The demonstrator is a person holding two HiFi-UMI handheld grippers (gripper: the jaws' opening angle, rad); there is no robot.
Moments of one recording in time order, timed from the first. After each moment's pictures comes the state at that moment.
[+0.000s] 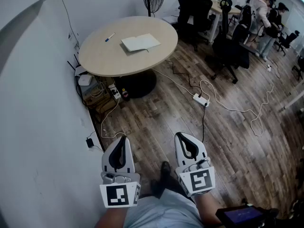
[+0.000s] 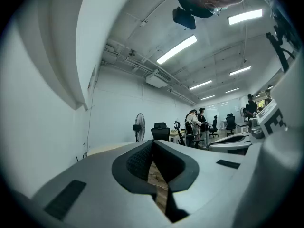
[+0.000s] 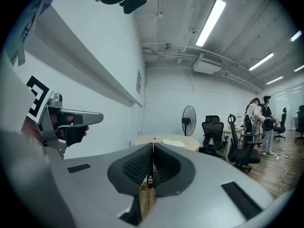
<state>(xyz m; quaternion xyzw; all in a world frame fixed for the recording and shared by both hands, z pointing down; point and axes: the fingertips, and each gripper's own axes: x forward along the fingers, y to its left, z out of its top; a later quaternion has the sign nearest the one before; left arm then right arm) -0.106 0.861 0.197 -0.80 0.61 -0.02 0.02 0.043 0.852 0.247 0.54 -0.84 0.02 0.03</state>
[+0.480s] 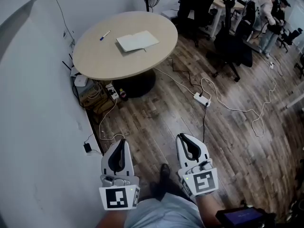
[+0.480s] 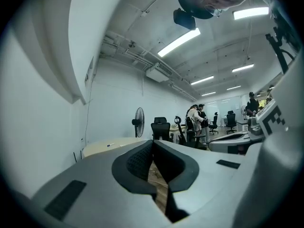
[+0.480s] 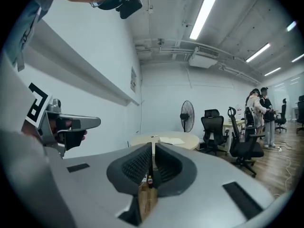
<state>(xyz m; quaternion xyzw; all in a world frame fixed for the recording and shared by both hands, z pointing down) -0.087 0.759 0.219 -0.80 0.60 -0.04 0.00 0.070 0.752 0.270 0.53 -0.84 0.06 0.04</state>
